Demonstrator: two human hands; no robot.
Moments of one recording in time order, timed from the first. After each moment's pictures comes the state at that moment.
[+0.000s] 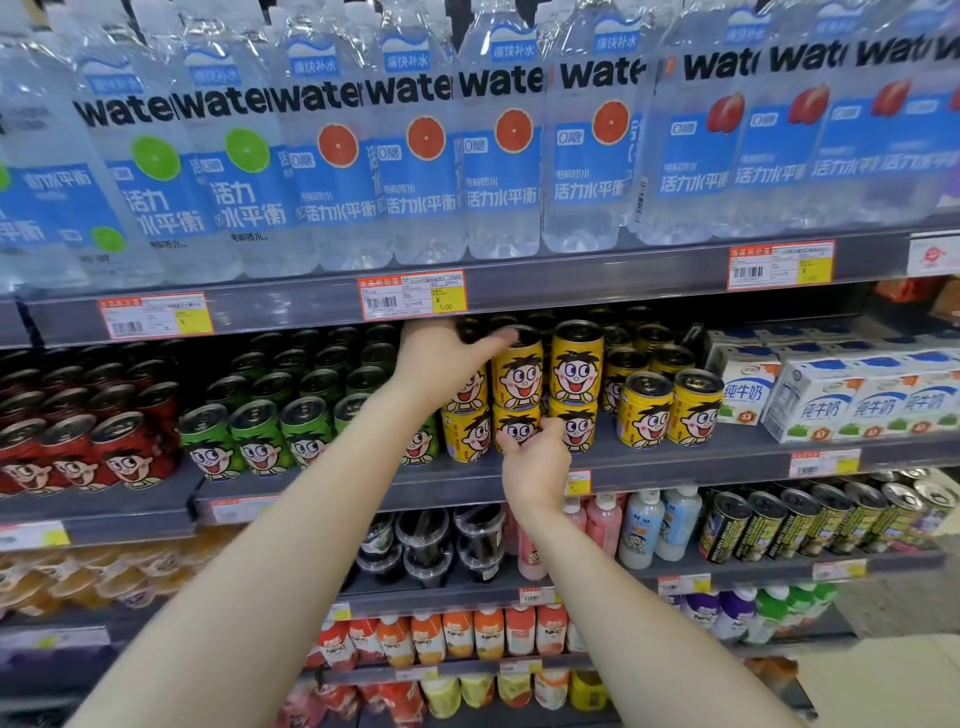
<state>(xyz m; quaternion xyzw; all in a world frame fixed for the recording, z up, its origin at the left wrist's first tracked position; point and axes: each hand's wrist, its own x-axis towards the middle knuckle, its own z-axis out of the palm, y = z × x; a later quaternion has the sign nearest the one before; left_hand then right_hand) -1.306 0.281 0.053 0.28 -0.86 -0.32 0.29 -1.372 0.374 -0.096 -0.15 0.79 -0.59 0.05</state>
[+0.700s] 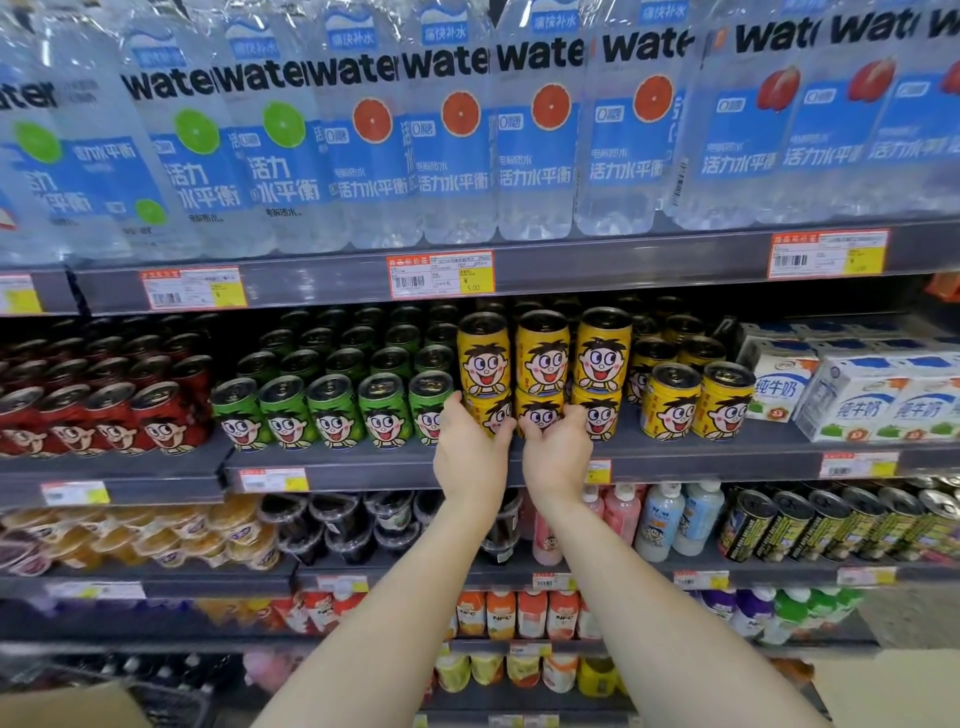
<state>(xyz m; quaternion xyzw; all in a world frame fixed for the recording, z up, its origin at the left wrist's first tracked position) -1.297 0.324 -0.080 0.48 -0.75 -0.30 0.34 -1.372 0.376 -0.098 -0.17 0.79 -0.59 0.02</state>
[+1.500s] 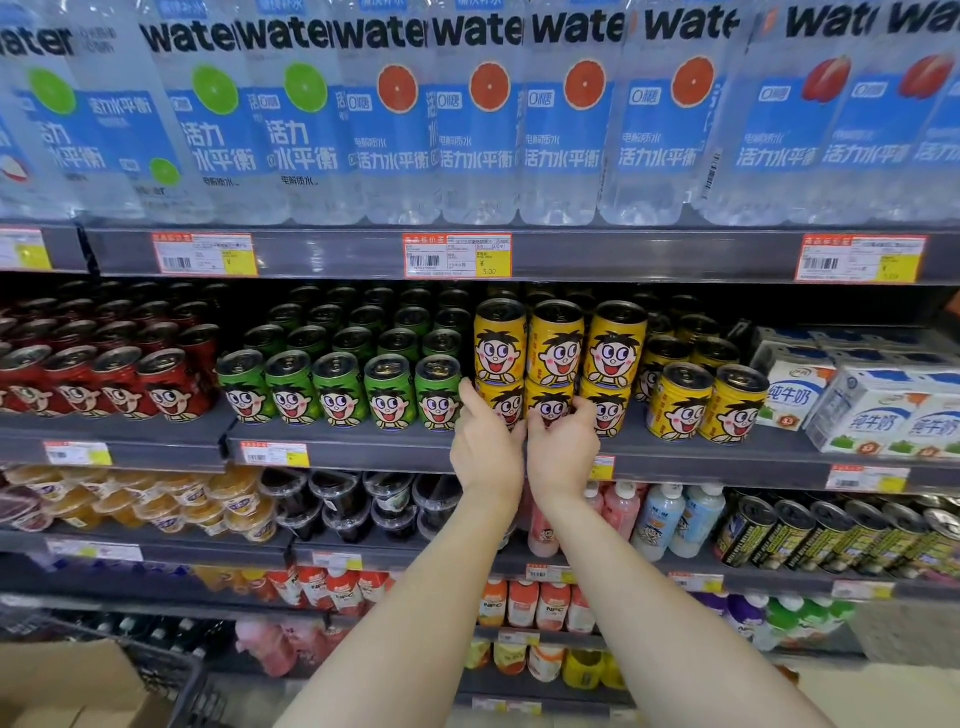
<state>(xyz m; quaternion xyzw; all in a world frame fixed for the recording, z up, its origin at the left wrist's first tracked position) -1.313 0.332 -0.098 0.49 -0.76 -0.26 0.34 -1.372 0.374 -0.107 -0.17 0.79 -0.59 -0.01</state>
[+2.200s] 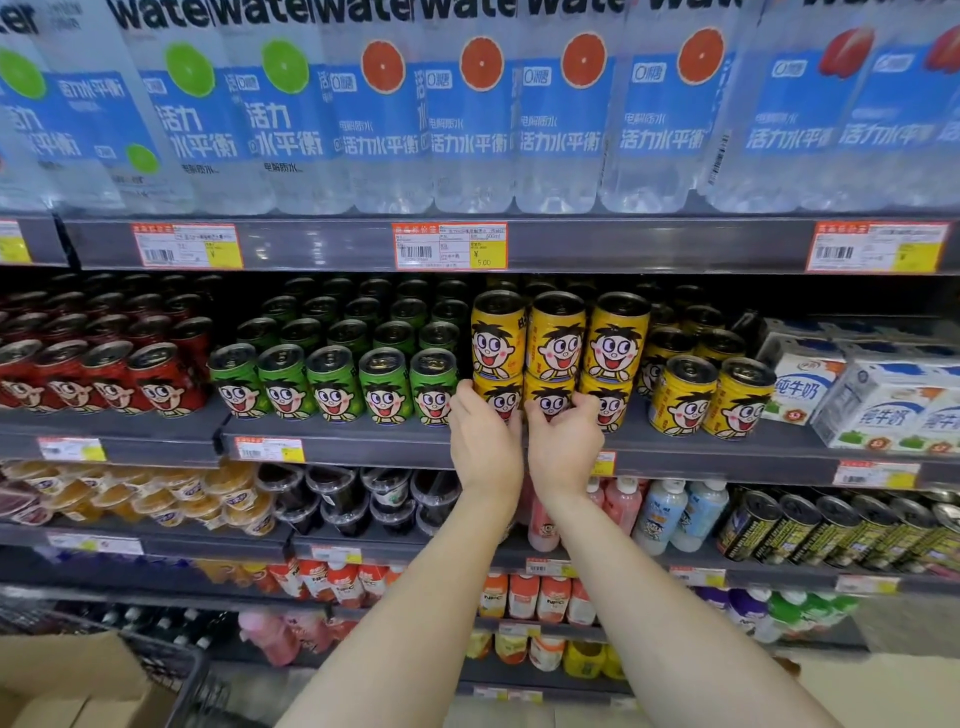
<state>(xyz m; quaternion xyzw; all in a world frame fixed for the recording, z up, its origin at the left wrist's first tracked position) -1.321 0.329 -0.105 0.48 -0.74 -0.29 0.38 -1.379 0.373 -0.110 -0.17 0.78 -0.60 -0.02</state>
